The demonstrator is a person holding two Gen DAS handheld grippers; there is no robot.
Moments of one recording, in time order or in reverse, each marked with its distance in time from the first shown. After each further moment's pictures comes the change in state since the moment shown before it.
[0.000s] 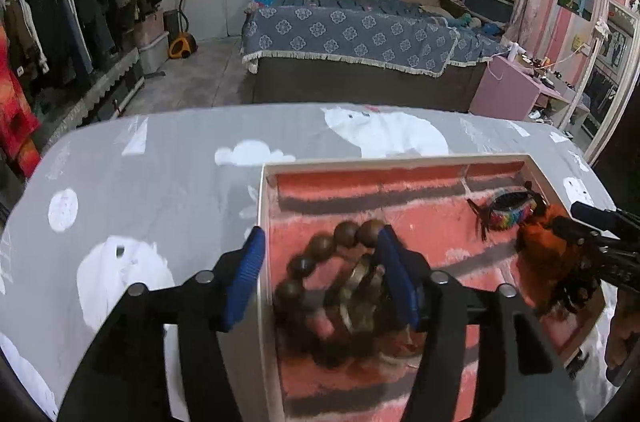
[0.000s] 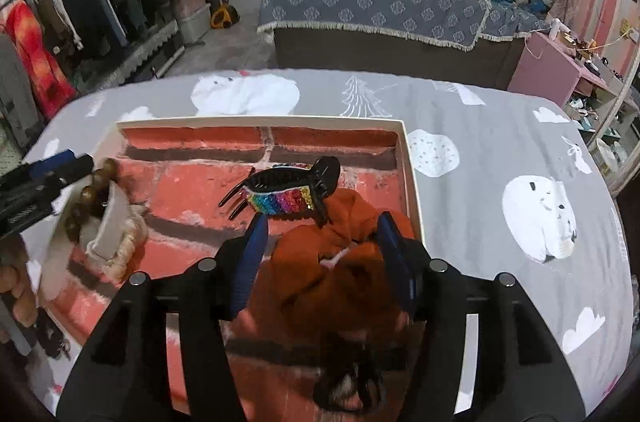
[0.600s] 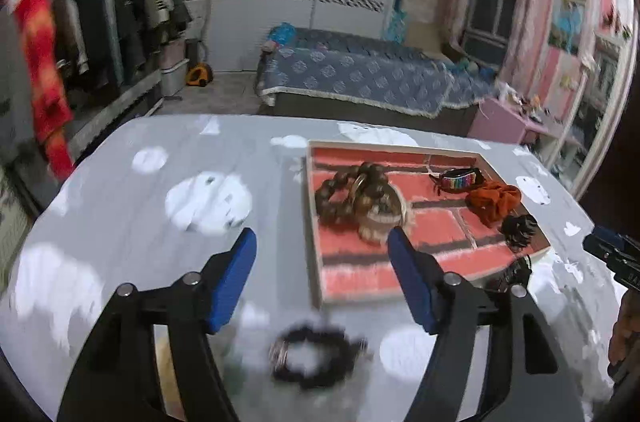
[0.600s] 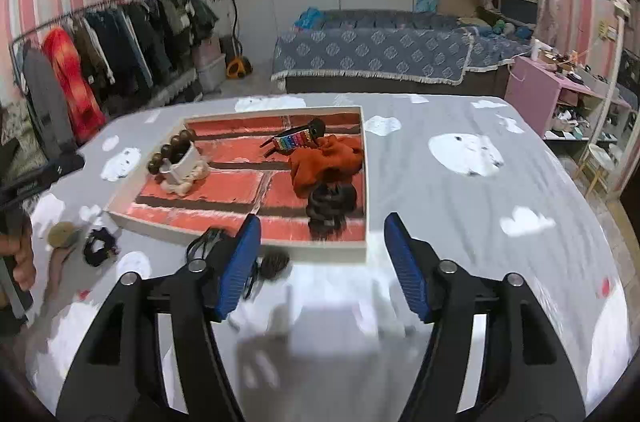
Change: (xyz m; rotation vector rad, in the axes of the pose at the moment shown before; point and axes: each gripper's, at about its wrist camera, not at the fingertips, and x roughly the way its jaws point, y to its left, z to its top) left arm -0.160 0.017 -0.105 -0.064 -0.189 0.024; right arm -0.151 -0.019 -0.123 0.035 -0.214 0.041
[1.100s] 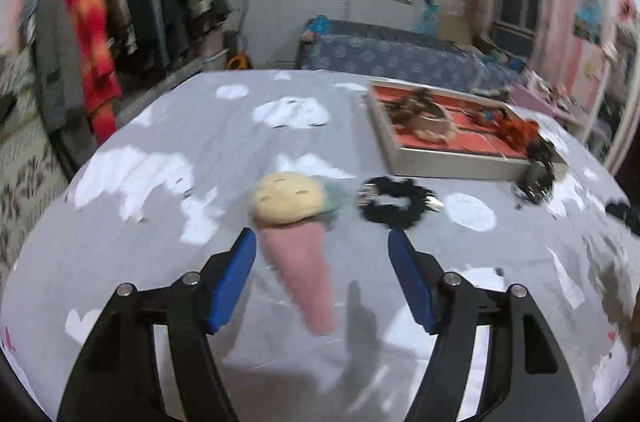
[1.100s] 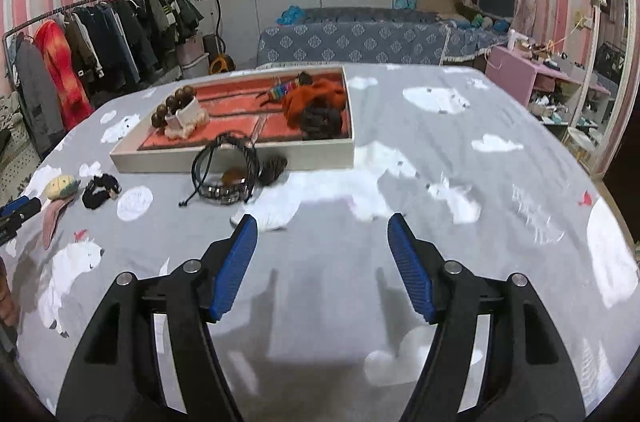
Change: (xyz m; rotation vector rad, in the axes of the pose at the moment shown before) left arm -0.070 0.052 -0.099 -0.049 0.027 0.126; right arm -0.031 0.015 -0.078 0.018 0.016 -0.070
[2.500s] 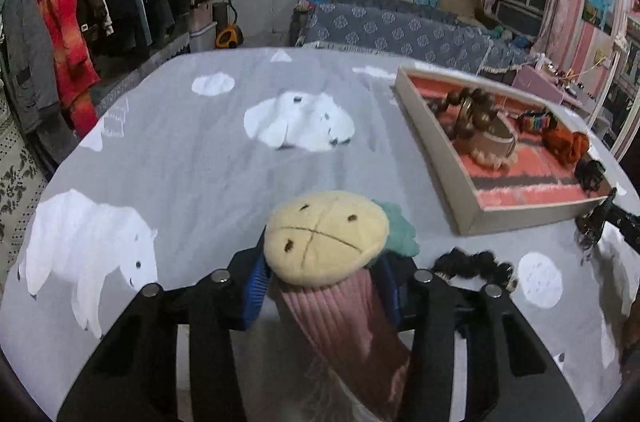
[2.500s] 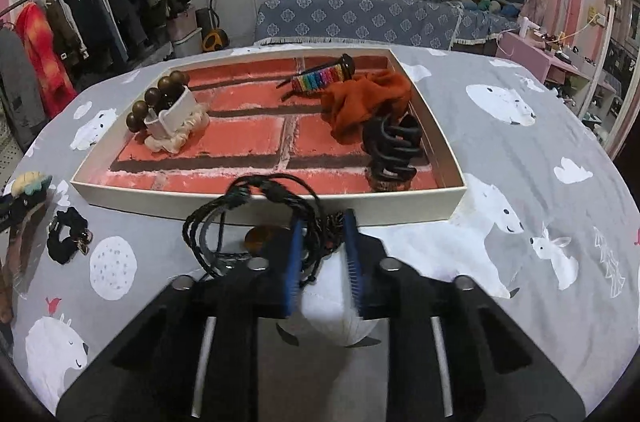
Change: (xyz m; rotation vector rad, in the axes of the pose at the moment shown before) left arm 0.111 0.015 0.063 0.054 0.115 -0.030; right arm 0.102 0.057 0.049 -0.018 0.087 -0.028
